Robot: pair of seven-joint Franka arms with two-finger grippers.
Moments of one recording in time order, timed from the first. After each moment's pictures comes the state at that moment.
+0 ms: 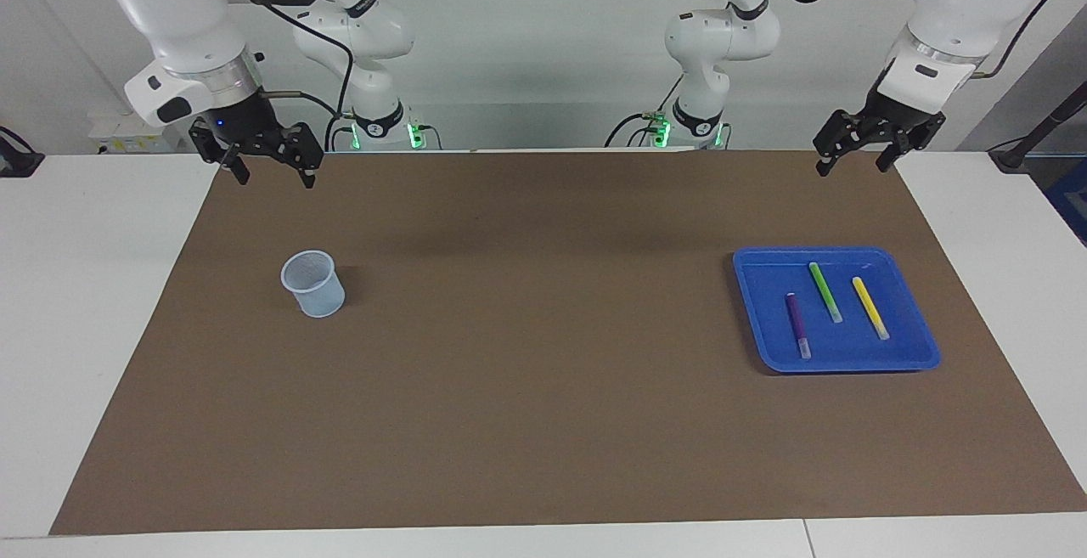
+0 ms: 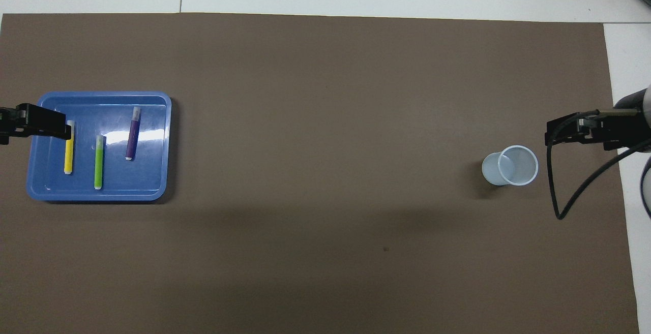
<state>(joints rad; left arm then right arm) -0.04 -0.03 0.00 -1.58 -0.01 1.55 -0.05 0.06 -0.03 -0.04 -1.63 -0.02 1.58 0.13</state>
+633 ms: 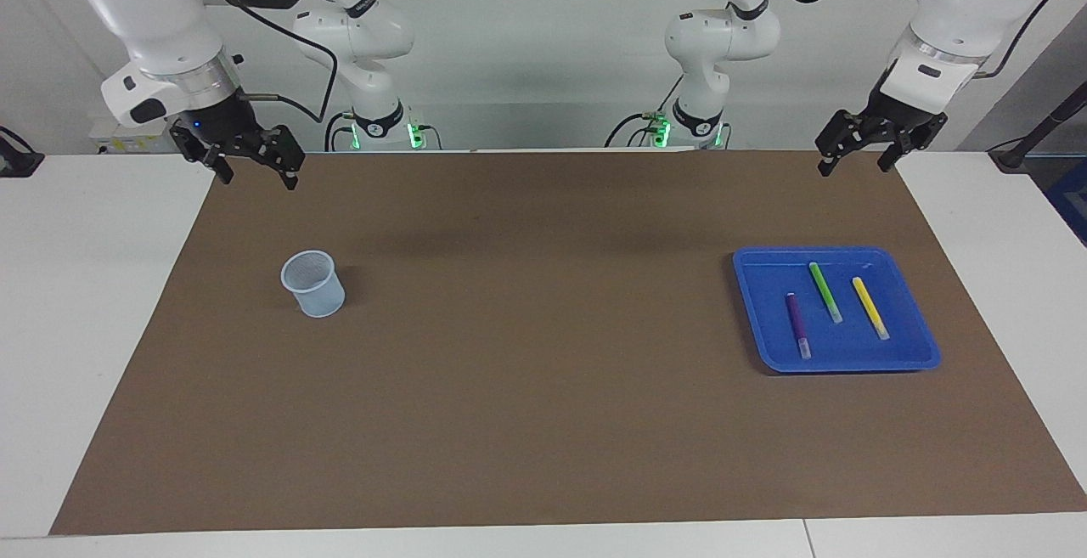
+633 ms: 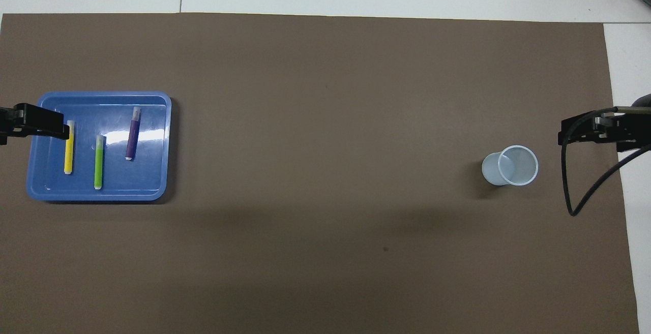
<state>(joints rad) -0.04 -0.03 0.00 -1.58 -0.01 1.55 -0.05 0.06 -0.03 -0.07 -1.63 -0.02 1.57 0.13</state>
